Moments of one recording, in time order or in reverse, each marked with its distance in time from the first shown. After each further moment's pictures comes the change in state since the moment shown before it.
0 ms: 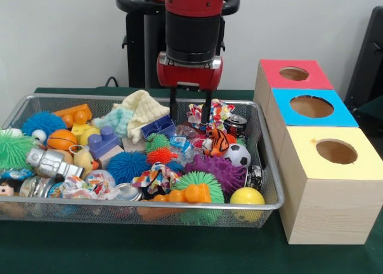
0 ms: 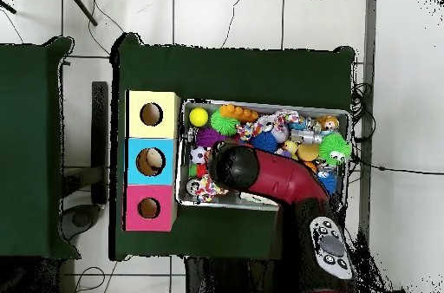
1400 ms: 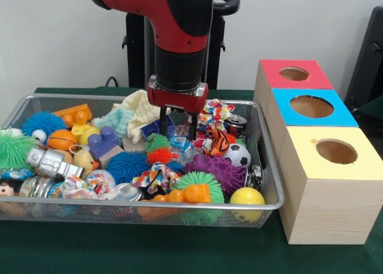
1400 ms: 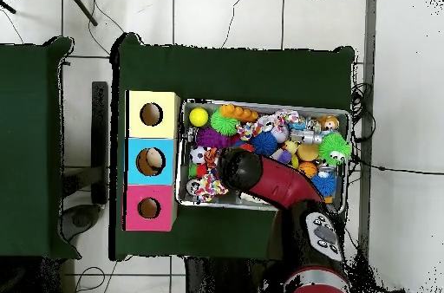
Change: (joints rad) arm 0.031 0.131 -0.081 -0.003 0.116 -0.051 0.001
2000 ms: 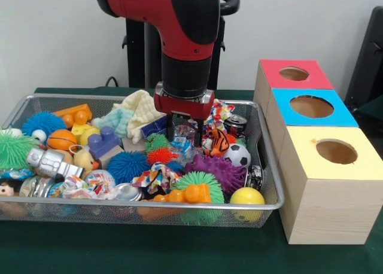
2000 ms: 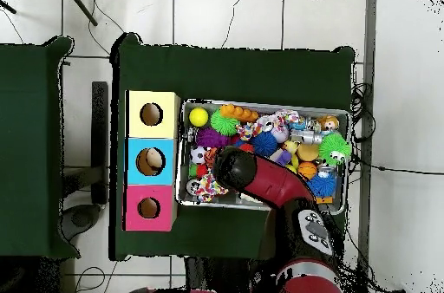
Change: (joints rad) arm 0.020 0.037 -0.003 0.000 0.044 -0.039 0.000
